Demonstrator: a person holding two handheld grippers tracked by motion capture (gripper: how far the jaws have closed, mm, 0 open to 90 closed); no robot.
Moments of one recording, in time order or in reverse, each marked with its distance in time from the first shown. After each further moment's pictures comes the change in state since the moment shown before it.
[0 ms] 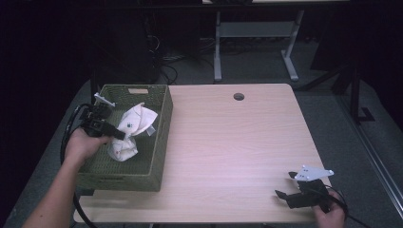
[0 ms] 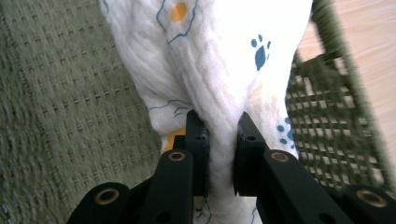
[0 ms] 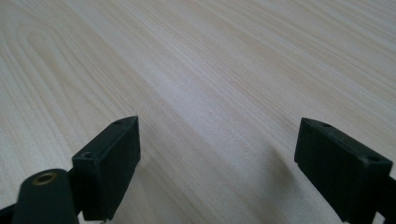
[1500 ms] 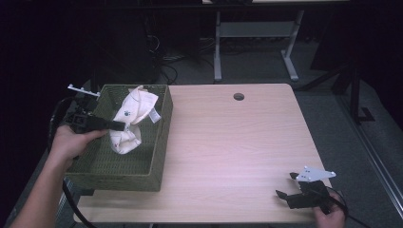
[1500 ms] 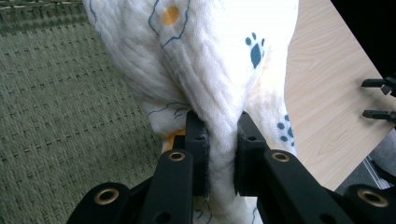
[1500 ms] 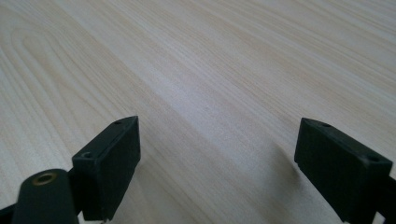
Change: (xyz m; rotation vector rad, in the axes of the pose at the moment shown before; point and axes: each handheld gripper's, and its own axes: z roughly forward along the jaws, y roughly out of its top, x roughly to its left) left arm -0.010 -0.005 -0.048 -0.200 -0.224 0.048; right arm 0.000 -0.005 0.000 -0.015 -0.009 0.042
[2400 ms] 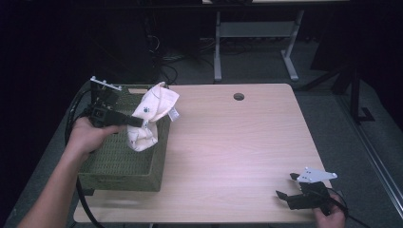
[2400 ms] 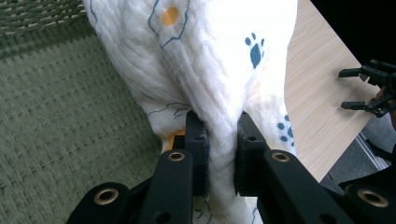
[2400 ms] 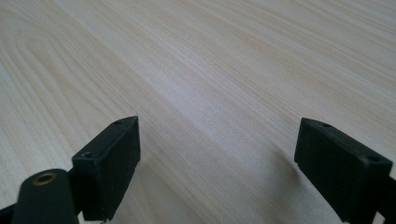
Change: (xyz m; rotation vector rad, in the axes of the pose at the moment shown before) left arm -0.049 0.029 0.017 0.023 -0.043 0.106; right arm 0.001 -0.002 -0.001 -0.013 0.000 0.005
